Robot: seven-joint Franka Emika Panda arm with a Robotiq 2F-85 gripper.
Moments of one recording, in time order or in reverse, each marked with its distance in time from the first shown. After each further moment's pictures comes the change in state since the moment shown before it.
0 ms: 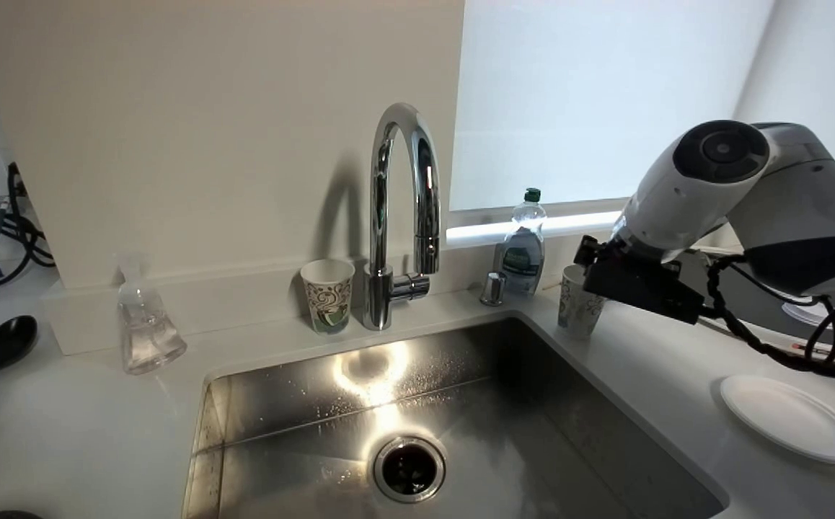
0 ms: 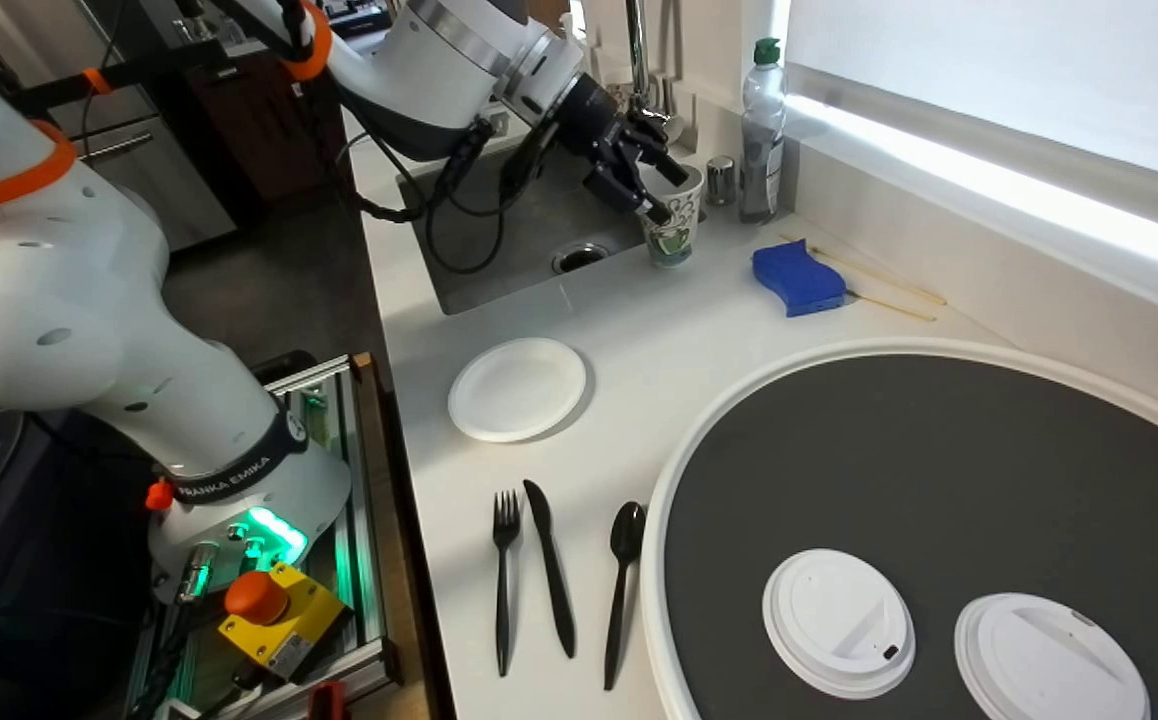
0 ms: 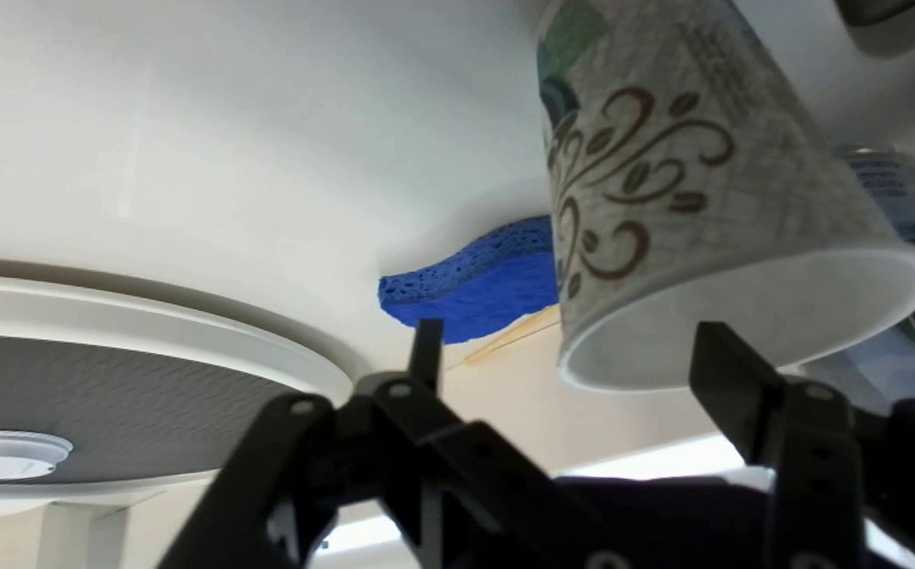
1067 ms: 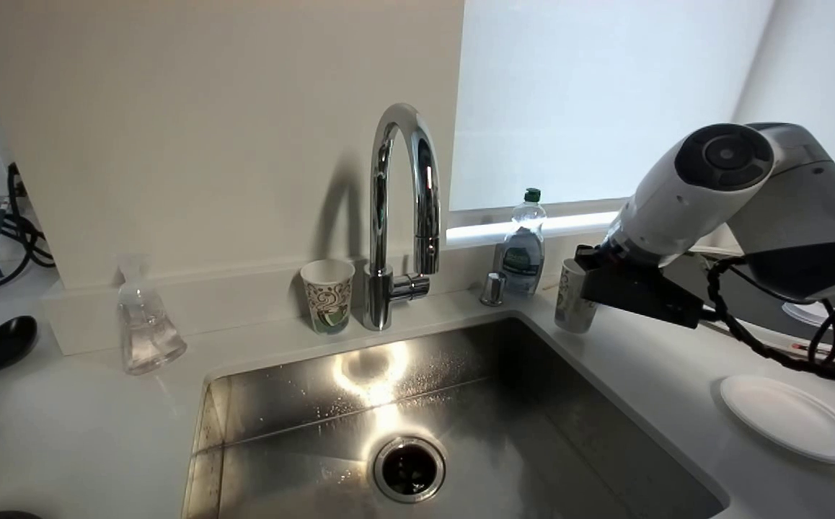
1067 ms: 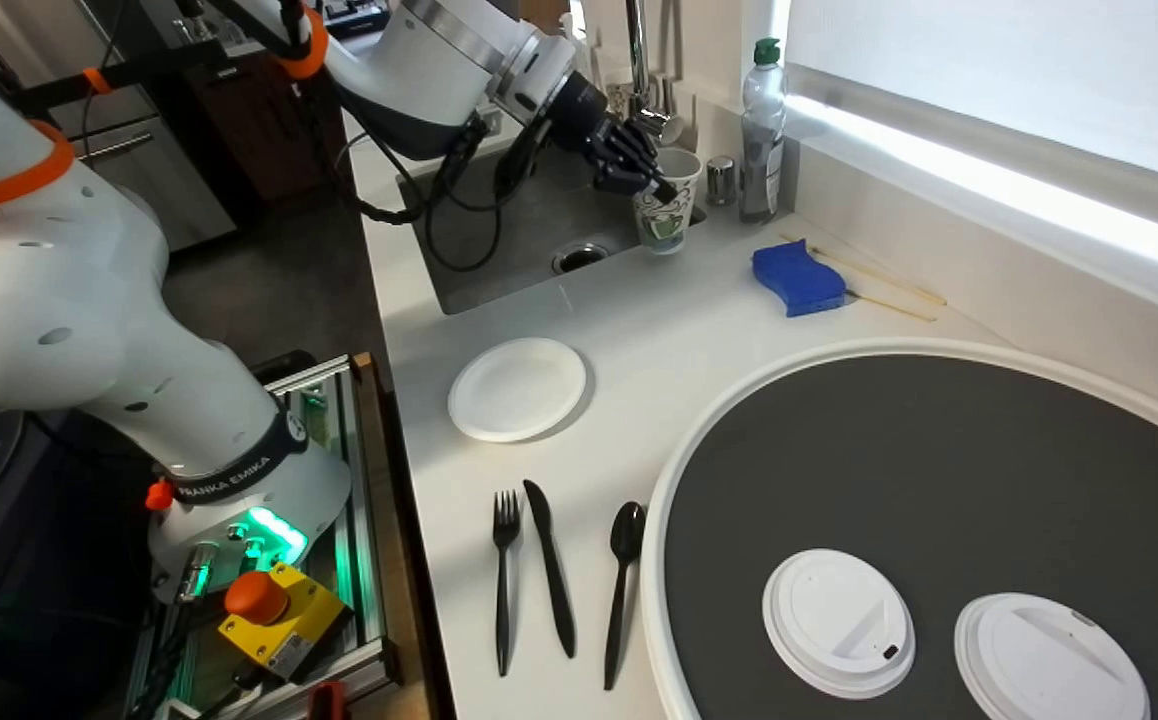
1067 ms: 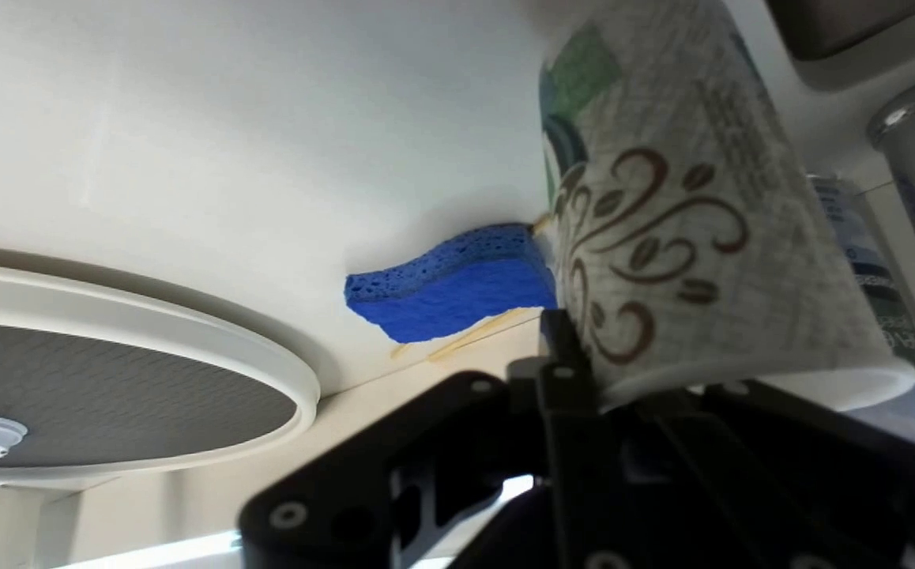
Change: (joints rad) arm 0.005 -0.005 0.028 -0.006 -0.042 0.004 0.001
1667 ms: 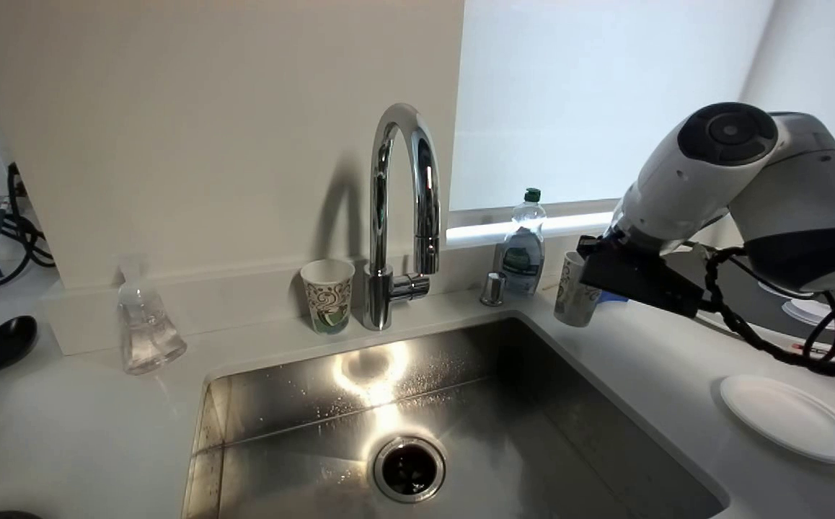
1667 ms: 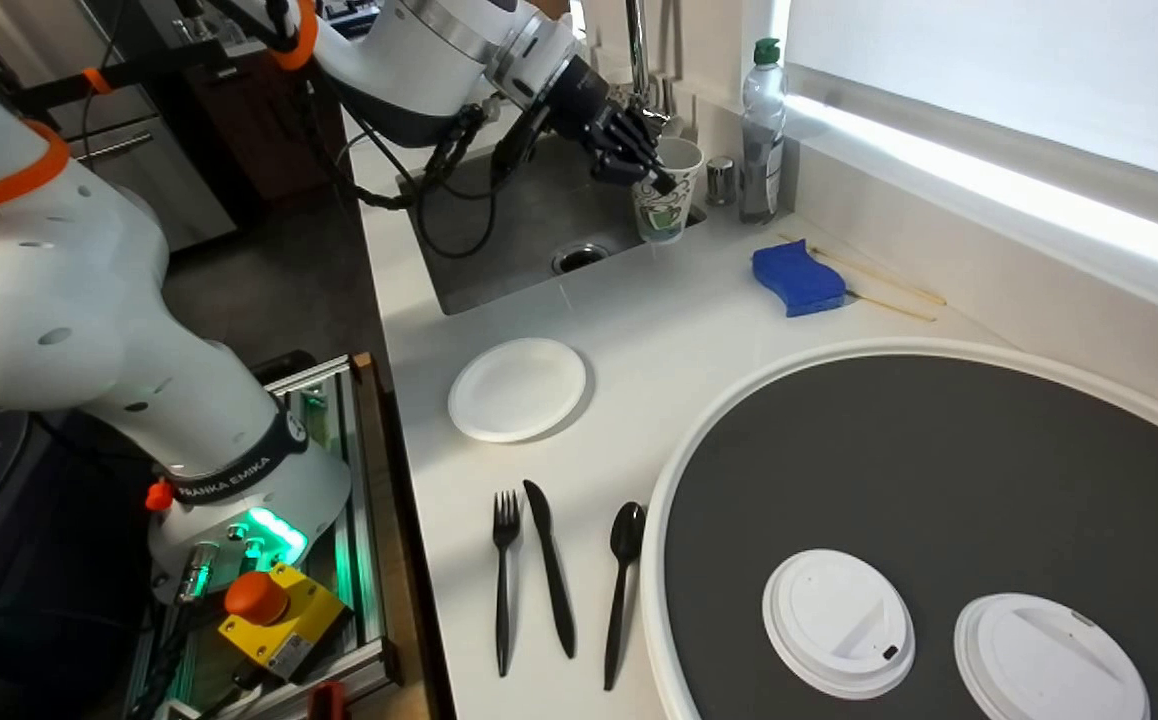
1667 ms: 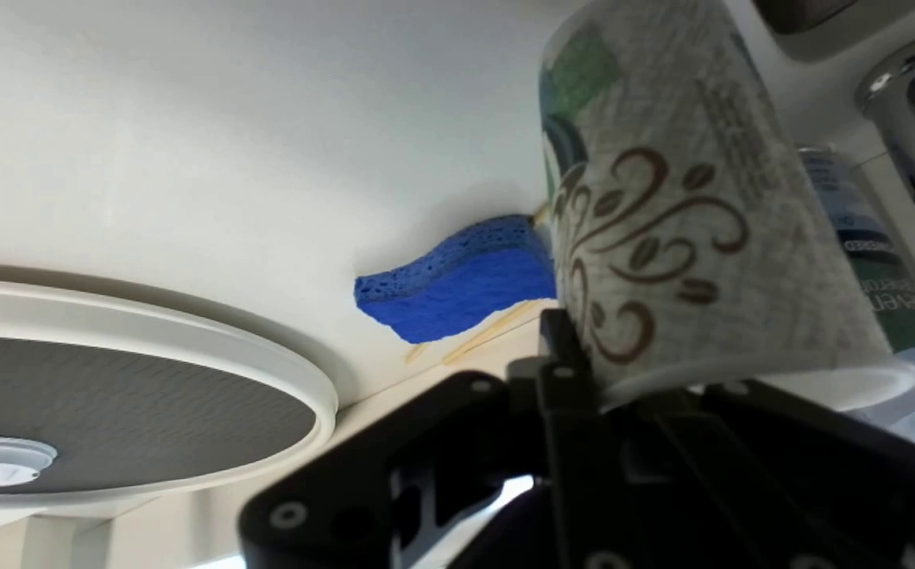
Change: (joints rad) arm 0.000 -0.028 -0.006 0.000 0.112 0.008 -0.051
